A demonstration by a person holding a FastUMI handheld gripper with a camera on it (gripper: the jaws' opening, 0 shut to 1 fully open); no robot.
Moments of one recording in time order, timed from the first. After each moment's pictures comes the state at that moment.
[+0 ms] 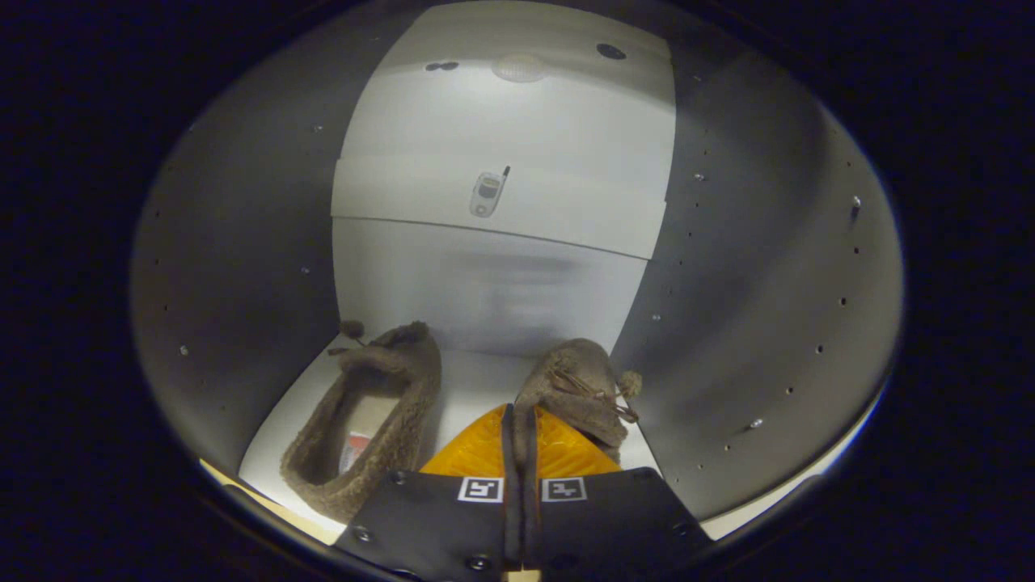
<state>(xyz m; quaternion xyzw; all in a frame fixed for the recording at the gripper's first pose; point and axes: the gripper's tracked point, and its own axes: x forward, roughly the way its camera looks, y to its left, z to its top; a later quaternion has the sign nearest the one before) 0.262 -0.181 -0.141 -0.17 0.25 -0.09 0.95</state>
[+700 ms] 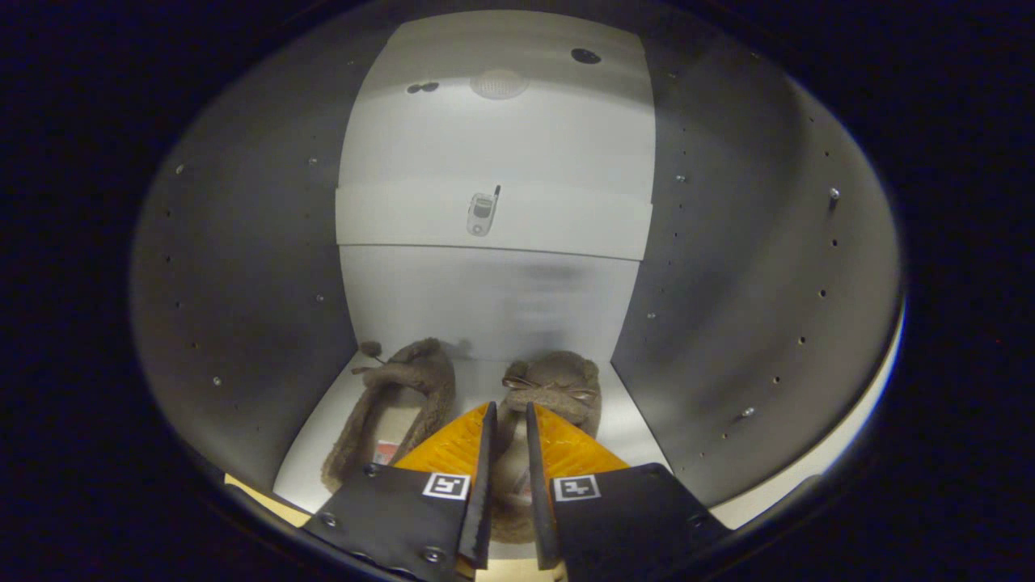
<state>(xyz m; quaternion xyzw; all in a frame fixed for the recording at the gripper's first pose) 0.242 -0.170 -0.119 -0.14 0.24 -0.09 0.96</state>
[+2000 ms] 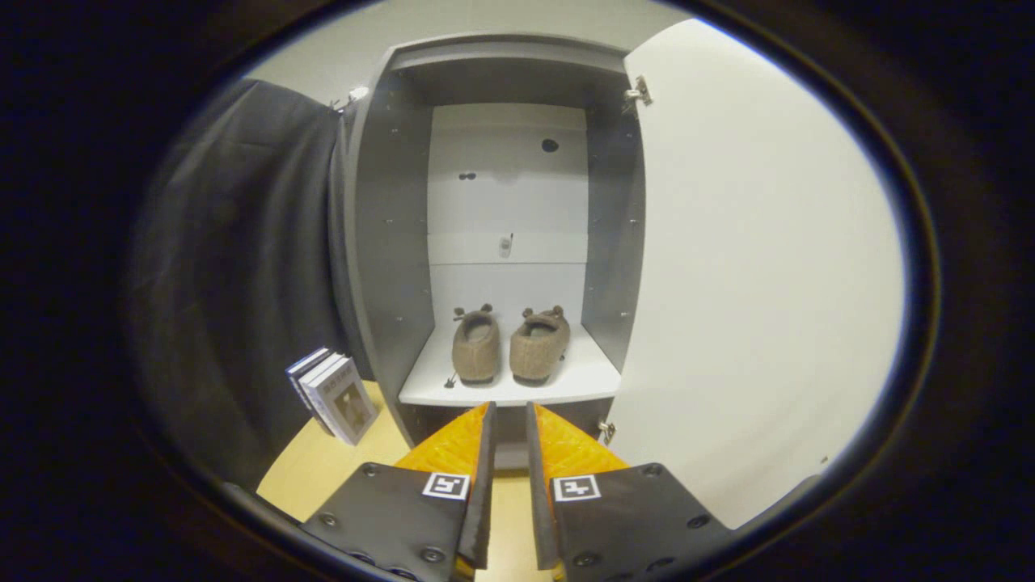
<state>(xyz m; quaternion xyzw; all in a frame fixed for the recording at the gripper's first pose) -0.054 -0.109 -0.042 -0.10 0.19 -0.09 0.97</state>
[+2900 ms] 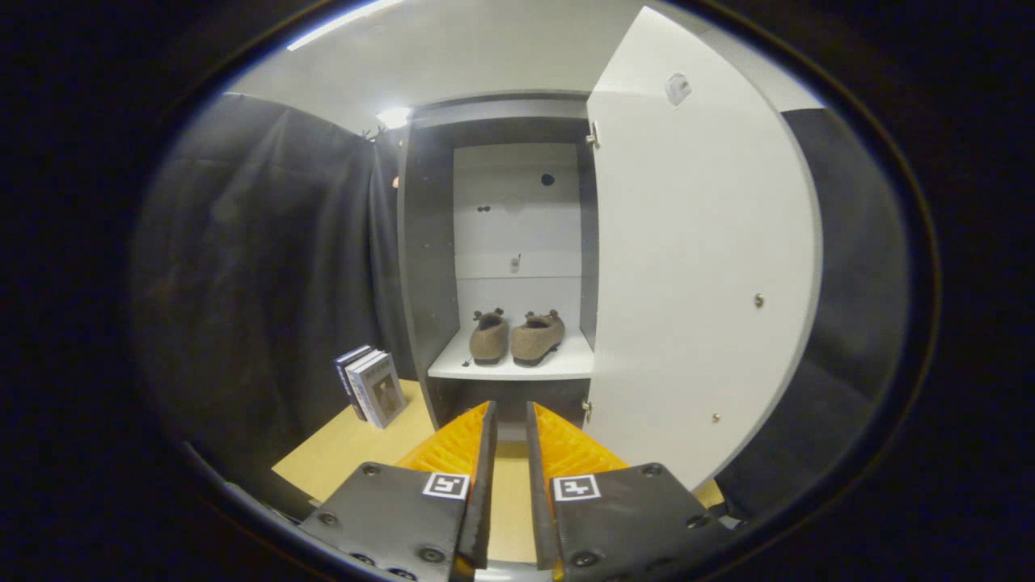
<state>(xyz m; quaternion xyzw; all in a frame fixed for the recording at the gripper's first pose) -0.180 -0.148 0.012 -0.08 0.15 -0.03 0.99</state>
